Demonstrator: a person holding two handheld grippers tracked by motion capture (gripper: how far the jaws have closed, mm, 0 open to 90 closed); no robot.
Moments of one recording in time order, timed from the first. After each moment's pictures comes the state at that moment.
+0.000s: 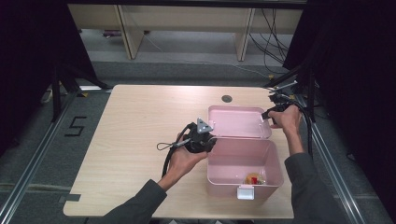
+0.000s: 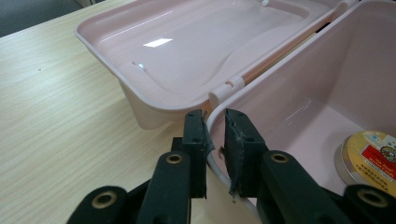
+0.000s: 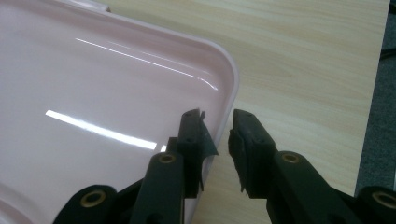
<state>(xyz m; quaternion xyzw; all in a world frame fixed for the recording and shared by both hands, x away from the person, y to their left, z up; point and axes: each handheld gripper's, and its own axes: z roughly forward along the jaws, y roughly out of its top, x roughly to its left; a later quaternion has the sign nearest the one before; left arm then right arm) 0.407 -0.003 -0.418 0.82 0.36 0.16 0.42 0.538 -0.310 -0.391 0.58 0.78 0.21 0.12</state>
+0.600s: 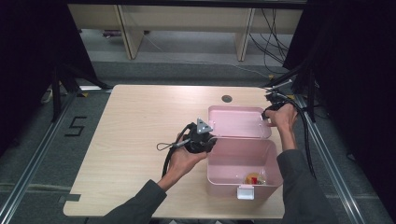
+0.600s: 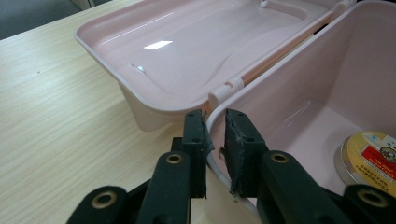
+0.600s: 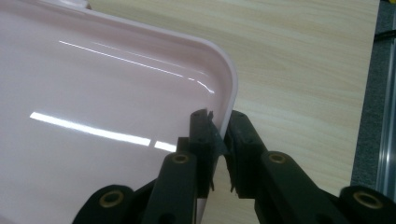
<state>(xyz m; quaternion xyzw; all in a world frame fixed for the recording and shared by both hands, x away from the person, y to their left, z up) 0.407 -0.002 -0.419 0.82 0.35 0.16 0.43 0.543 -0.296 -0.392 0.61 0.76 0.18 0.12</state>
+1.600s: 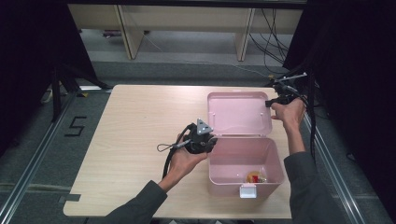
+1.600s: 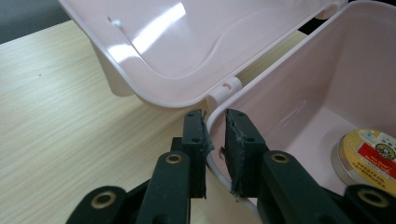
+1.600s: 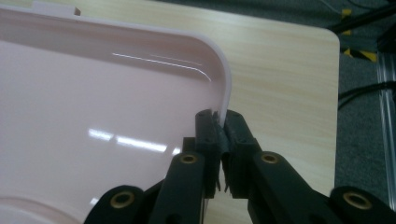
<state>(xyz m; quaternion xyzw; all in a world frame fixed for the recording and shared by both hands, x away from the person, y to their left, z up) 0.406 -0.004 -0.420 0.81 0.36 0.17 0.44 0.523 -0.303 -0.347 0.58 0.74 0.29 0.19</state>
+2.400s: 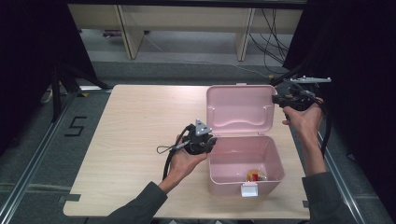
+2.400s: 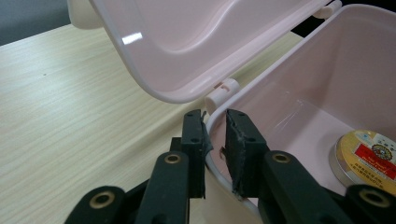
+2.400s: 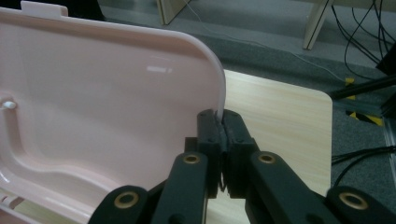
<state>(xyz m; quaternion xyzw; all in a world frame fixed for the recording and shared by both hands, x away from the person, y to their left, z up) 0.404 -0.002 -0.423 0.80 0.37 0.17 0.45 0.466 -0.312 -0.311 0.51 0.72 0.40 0.23</state>
